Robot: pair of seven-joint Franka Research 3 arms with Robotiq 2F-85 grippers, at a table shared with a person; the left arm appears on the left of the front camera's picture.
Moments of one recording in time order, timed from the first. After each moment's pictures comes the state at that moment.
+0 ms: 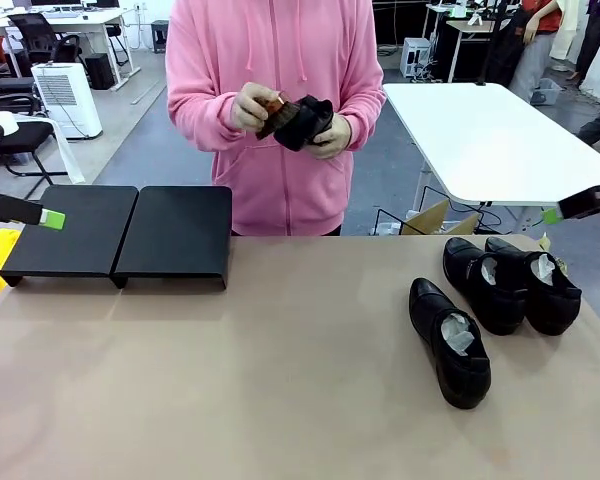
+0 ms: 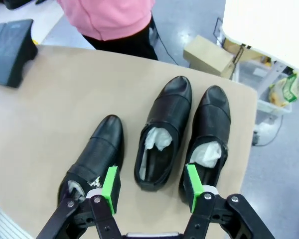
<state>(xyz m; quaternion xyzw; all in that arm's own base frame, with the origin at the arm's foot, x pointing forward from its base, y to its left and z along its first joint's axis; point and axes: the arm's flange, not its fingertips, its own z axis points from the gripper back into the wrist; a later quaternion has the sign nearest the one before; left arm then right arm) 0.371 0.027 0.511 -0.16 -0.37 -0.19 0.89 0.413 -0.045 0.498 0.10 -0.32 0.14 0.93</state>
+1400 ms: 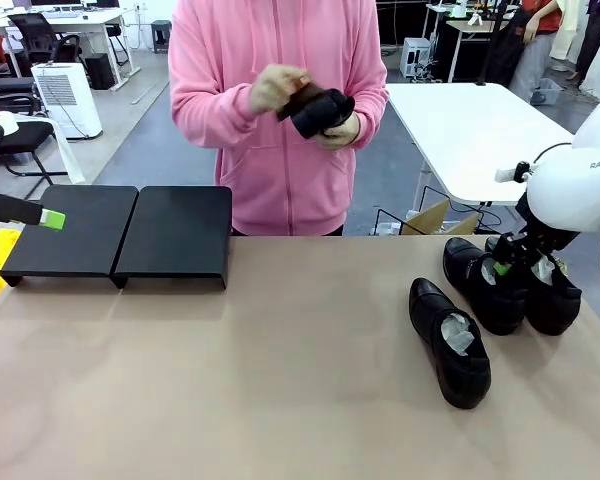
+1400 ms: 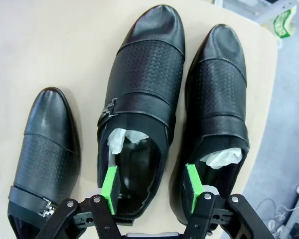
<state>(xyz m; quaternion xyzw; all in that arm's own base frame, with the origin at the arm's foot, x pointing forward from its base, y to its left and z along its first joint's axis) 0.371 0.027 0.511 -0.15 -0.37 -0.19 0.89 0.504 -0.006 0.392 0.00 -0.13 0.11 0.99</state>
